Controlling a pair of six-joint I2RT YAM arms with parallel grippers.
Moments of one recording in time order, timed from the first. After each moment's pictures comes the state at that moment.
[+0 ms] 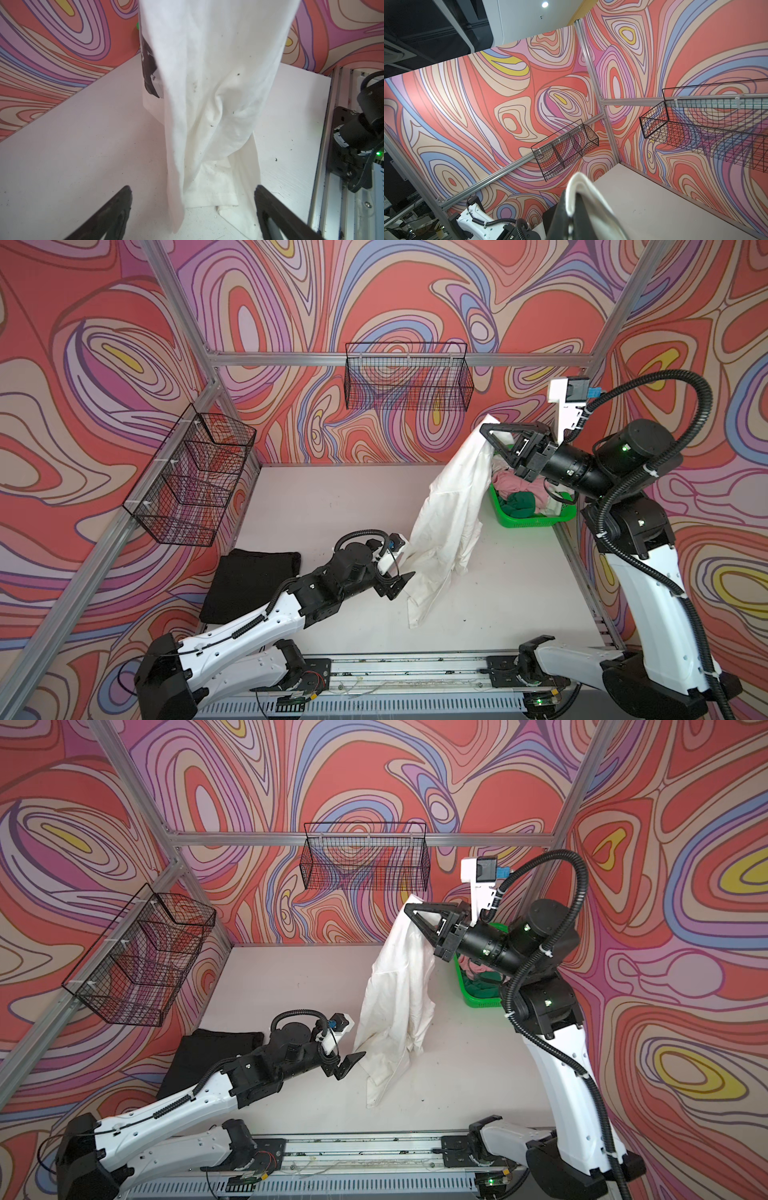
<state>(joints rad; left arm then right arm) -0.91 1.03 0.71 -0.14 0.00 0.04 0.30 1.21 1.81 -0.33 -0.75 0.52</state>
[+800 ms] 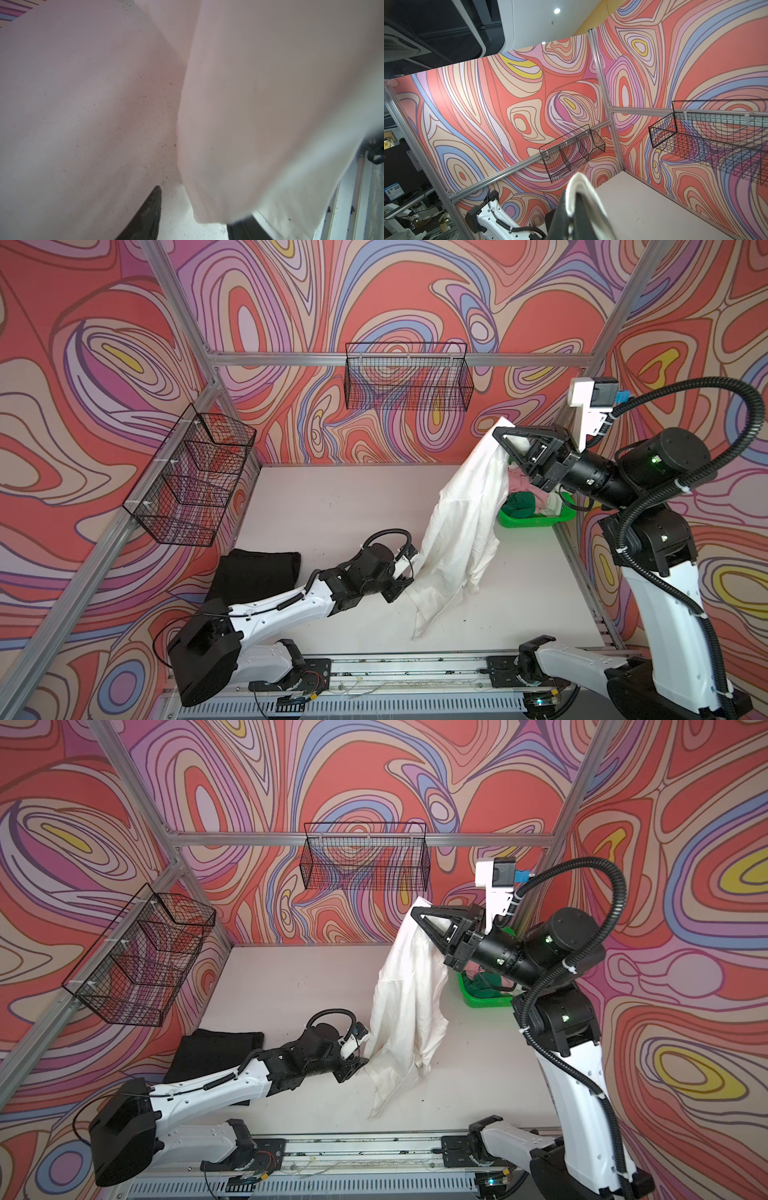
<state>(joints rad) -0.91 1.28 0.71 -0.13 0.07 0.00 0.30 1.16 1.82 -0.33 -0.78 0.51</state>
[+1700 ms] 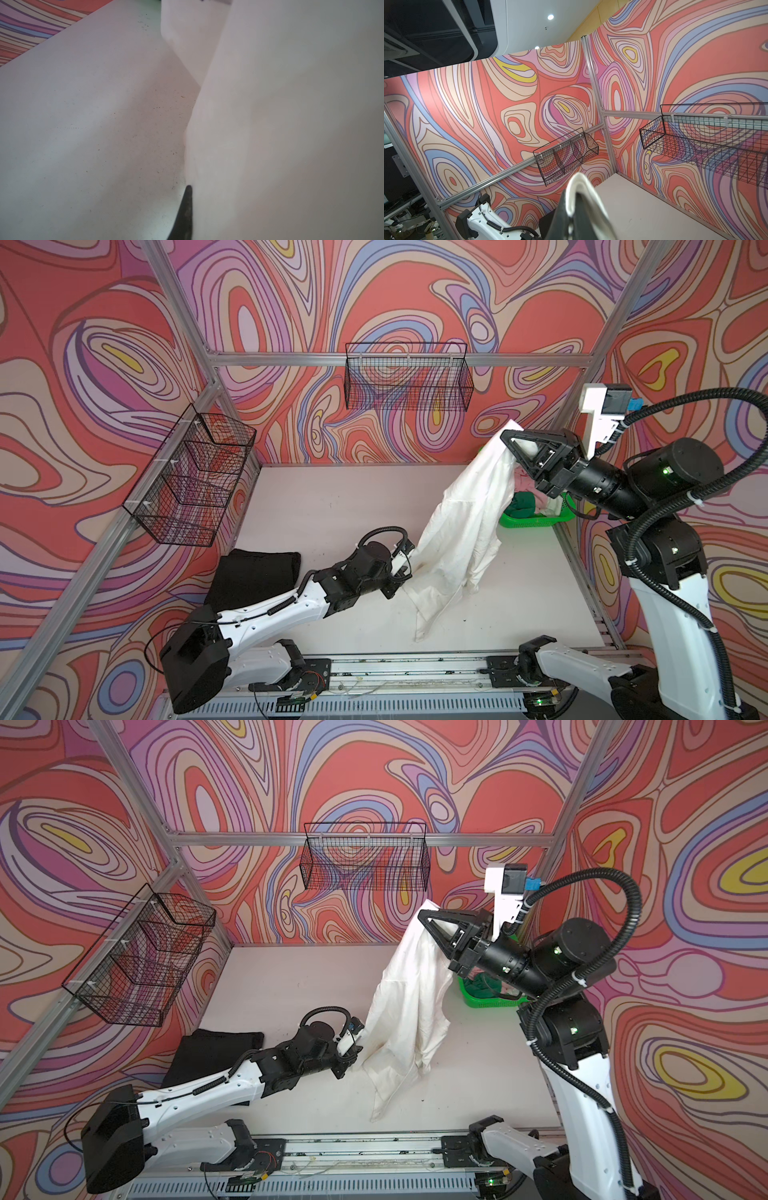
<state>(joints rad) -0.91 1.21 0.73 -0.15 0.00 0.00 0.30 1.11 1.79 -0.35 -0.72 0.49</state>
